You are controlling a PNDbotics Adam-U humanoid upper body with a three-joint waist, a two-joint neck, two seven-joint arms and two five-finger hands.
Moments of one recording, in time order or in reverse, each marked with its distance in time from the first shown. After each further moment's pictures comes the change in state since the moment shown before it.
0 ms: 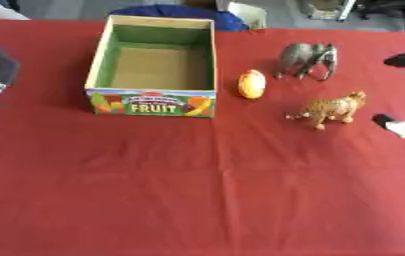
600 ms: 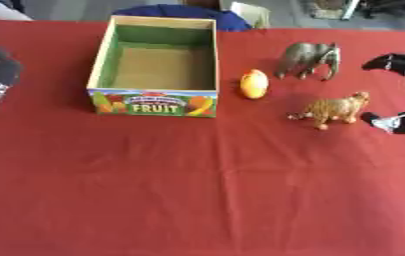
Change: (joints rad) left arm 0.000 0.000 -0.005 0.001 0.000 0.000 -0.001; right arm -0.113 0.068 0.044 0.142 0.150 -0.060 0.013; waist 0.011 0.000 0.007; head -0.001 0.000
